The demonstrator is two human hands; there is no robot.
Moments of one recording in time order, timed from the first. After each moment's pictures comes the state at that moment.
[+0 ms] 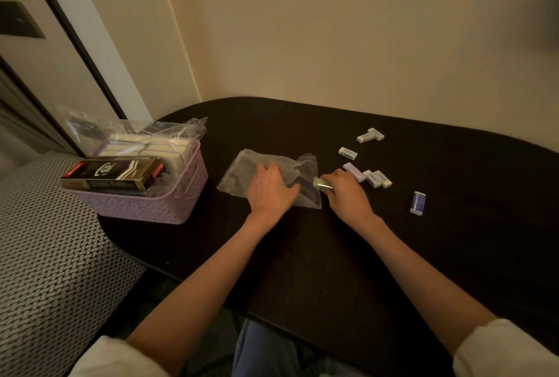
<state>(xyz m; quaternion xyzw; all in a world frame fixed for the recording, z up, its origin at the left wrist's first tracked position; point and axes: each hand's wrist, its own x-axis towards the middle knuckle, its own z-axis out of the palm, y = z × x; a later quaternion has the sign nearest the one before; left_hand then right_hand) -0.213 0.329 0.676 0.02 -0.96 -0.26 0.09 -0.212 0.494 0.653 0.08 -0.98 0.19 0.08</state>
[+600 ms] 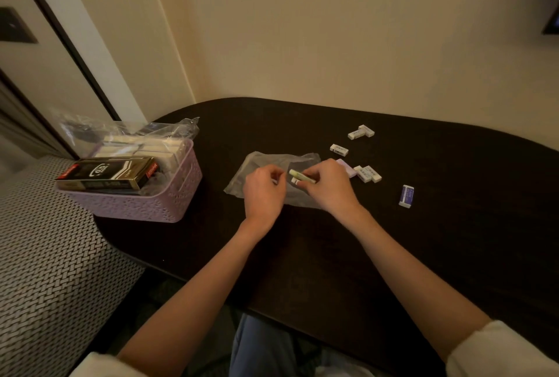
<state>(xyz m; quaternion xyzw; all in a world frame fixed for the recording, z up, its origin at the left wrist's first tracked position) -0.191 0.334 0.679 -0.04 -0.91 -0.35 0.19 -0.186 0.467 0.701 0.02 -0.93 0.37 0.03</state>
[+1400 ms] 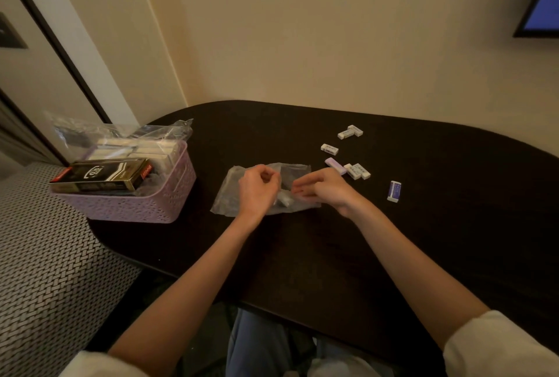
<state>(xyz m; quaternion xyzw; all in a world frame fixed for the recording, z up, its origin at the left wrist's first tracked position) -0.193 0.332 0.675 -0.02 -0.87 -0.48 0.12 -0.181 0.490 0.695 -0.04 -0.78 0.60 -0.17</state>
